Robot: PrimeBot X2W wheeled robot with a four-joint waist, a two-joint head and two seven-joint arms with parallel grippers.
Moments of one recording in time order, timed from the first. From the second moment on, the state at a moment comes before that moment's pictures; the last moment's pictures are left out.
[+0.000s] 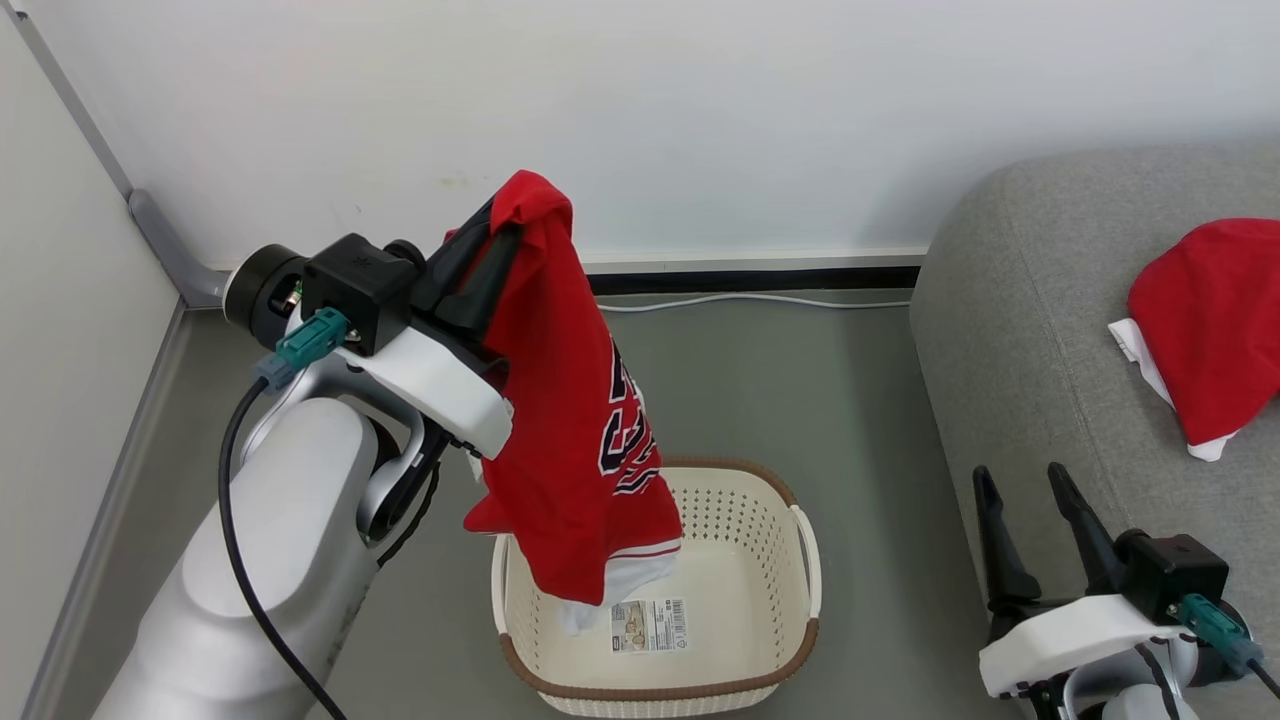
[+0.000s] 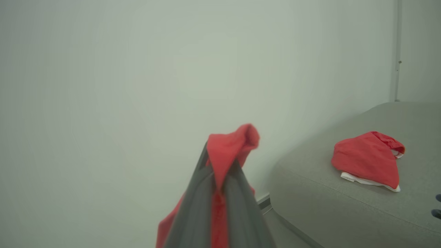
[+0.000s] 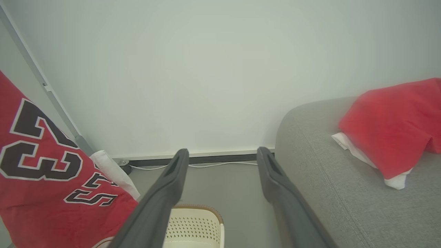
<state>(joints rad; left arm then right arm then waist) -0.64 0.21 -0.48 0.37 -0.37 -0.13 -0.18 -0.13 -0.04 0.05 0.36 0.22 0.13 -0.26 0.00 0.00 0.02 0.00</state>
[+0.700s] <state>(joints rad) -0.67 0.18 -0.53 0.36 -0.38 -0.13 -0.19 -0.34 -0.06 0.50 0.39 0.33 0.13 -0.26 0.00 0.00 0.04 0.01</state>
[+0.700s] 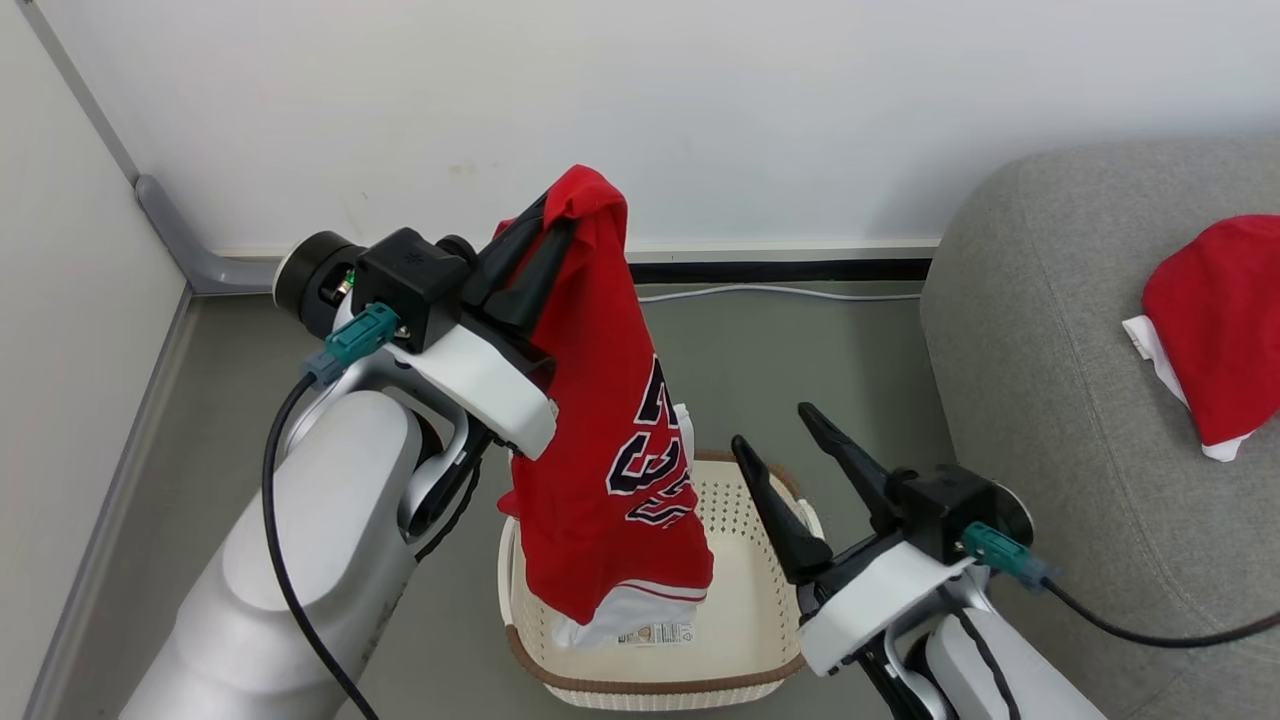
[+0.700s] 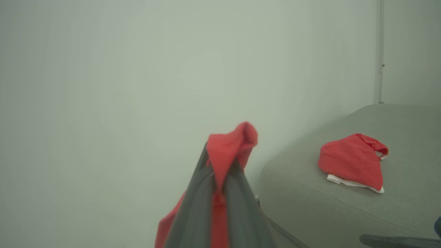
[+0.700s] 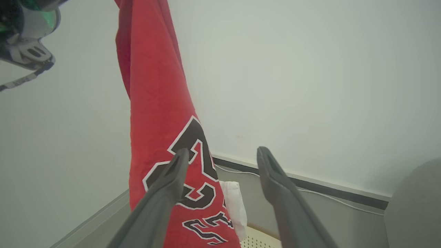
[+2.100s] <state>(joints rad) -0.73 0.14 -0.68 0.31 -0.40 -0.13 -0.21 -0.90 -0.32 1.28 0.61 0.88 0.13 -0.21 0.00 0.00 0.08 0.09</state>
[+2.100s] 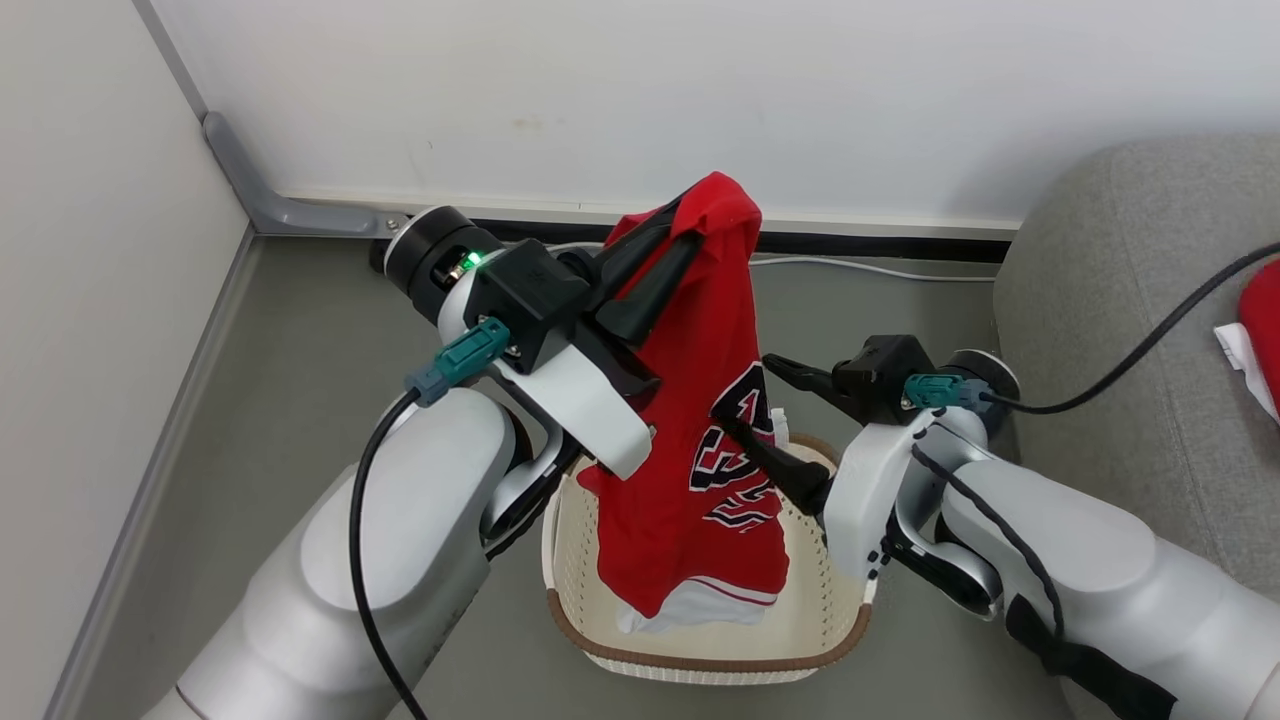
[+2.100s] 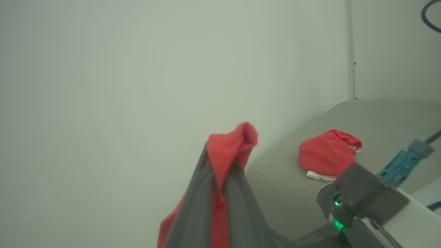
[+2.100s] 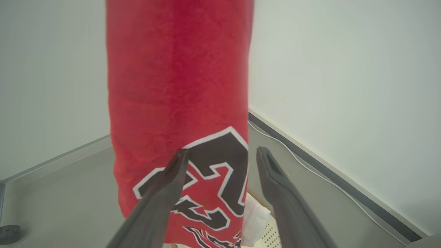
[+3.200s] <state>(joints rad) -0.75 0.13 -0.71 0.37 -0.43 -0.13 -0.25 -0.89 -0.32 1.29 0.54 0.84 0.13 -0.22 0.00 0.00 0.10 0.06</state>
